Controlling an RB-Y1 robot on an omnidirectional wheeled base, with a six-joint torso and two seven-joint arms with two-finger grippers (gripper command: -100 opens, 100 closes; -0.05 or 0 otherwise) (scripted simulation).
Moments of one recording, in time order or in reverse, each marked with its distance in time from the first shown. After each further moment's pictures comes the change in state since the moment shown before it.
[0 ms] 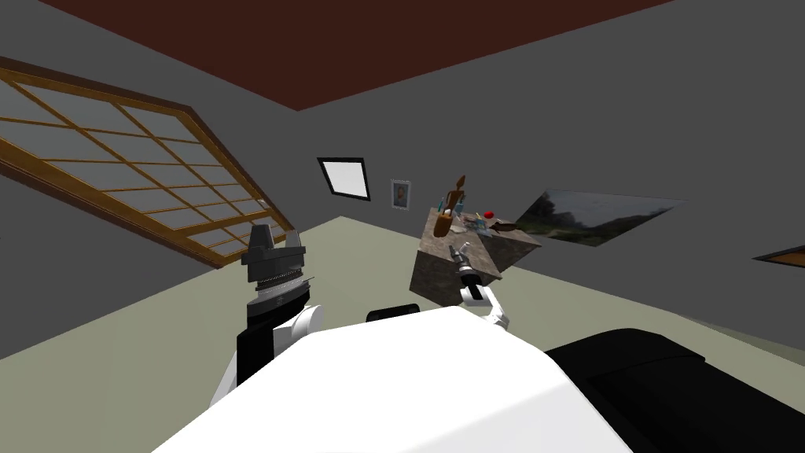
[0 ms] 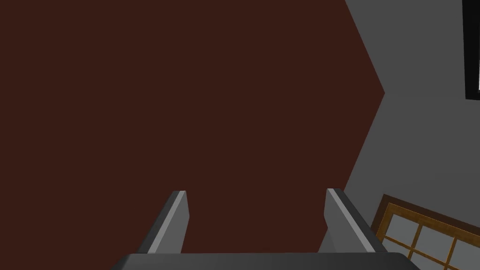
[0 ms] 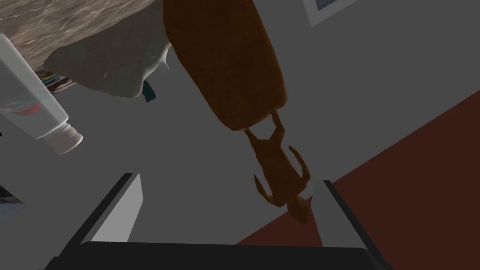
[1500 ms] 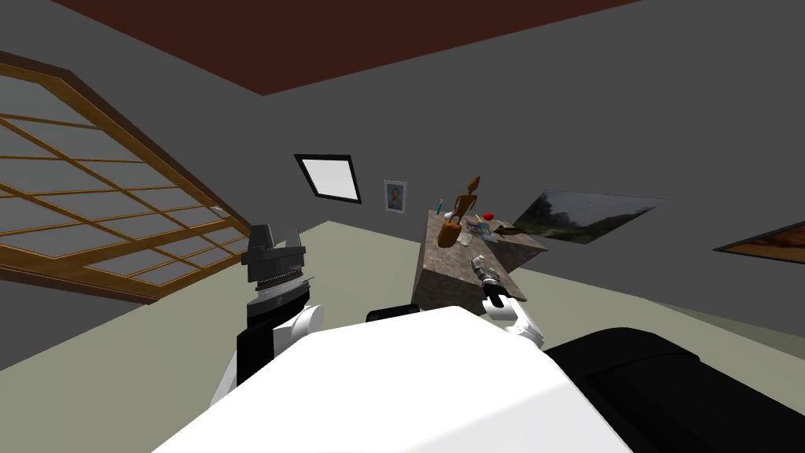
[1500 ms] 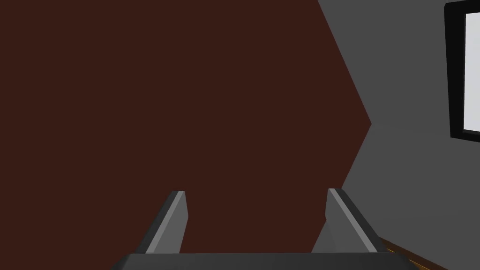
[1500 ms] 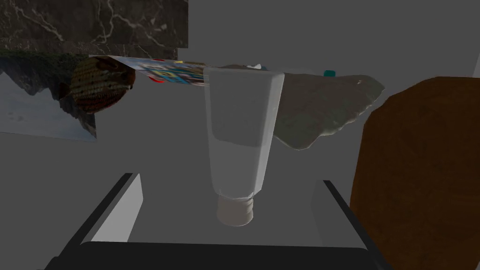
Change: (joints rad) left arm 0.000 0.000 0.000 0.000 0.000 0.000 0.000; right arm 0.039 -0.123 -0.163 0.189 0.069 0.203 0.284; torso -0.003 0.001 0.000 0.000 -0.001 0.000
